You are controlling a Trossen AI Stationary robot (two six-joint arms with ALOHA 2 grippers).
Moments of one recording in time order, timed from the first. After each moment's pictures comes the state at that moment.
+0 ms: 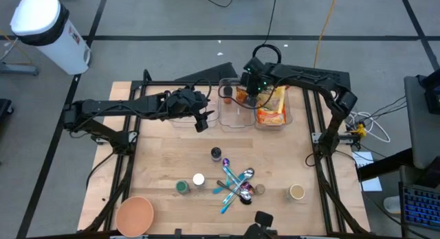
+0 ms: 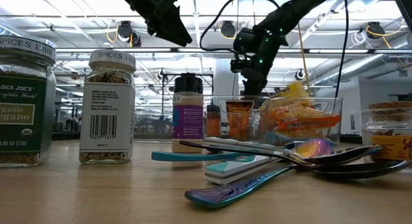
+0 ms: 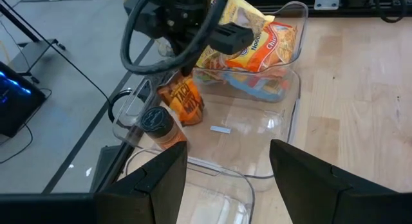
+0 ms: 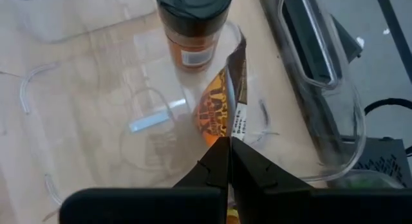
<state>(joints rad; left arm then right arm) 0.17 1.37 1.15 -0.34 -0.26 0.08 -0.65 1.79 1.41 -0.68 -0.07 -0.31</state>
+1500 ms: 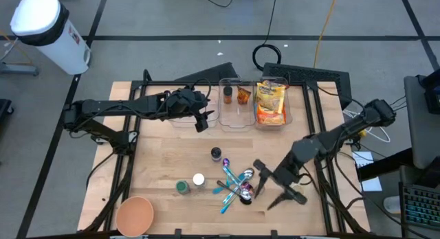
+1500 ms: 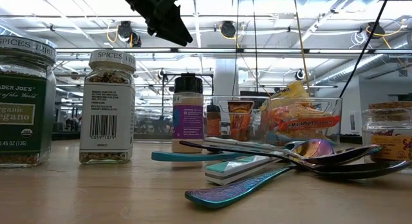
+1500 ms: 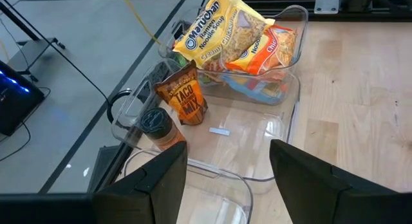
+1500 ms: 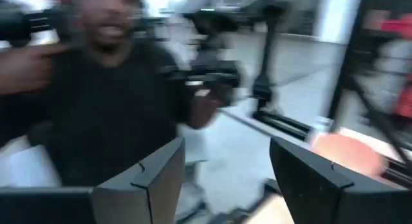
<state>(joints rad) 0.17 1.37 1.15 -0.33 -0.26 0.07 0.46 1.25 1.00 0.23 -0.41 -0.01</state>
